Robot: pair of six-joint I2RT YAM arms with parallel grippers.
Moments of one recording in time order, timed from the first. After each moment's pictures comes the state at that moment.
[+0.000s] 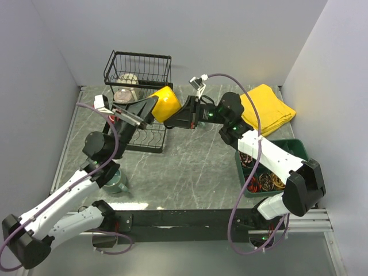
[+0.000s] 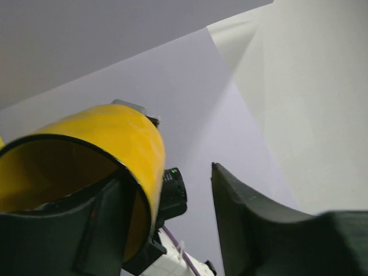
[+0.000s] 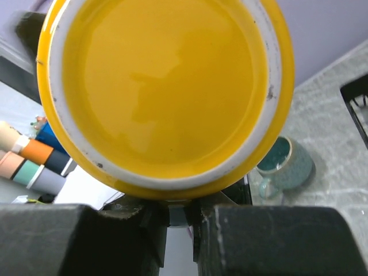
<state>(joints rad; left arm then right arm) -0.68 0.90 0.81 0.59 -0.12 -1.35 0.61 1.43 1.16 0.52 -0.89 1.00</state>
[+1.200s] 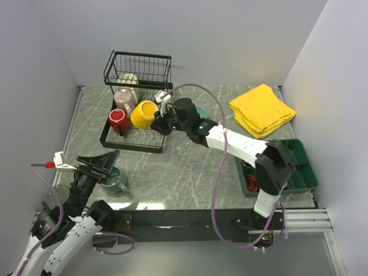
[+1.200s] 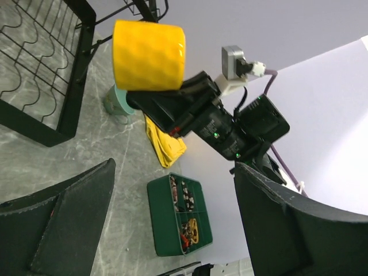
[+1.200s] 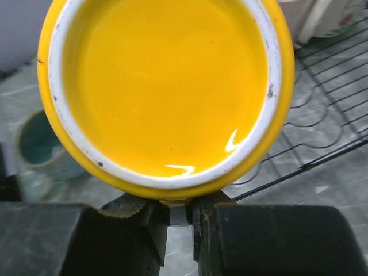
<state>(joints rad) -0.68 0.01 0.64 -0.56 -0.39 -1.12 0.82 1.72 1.36 0.05 -0.28 0.07</state>
